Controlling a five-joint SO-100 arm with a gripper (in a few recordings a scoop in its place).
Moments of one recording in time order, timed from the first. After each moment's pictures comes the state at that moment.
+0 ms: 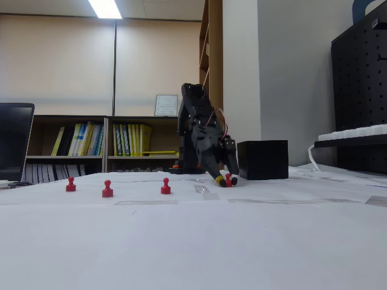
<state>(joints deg) -12.3 92.7 64.7 26.7 -100.9</state>
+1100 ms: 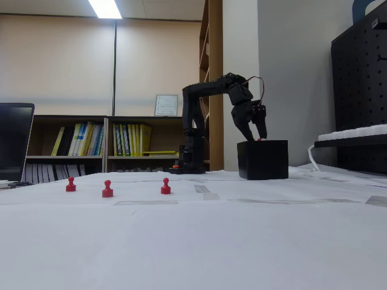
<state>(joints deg) -42.4 77.5 80.2 65.7 -126.8</state>
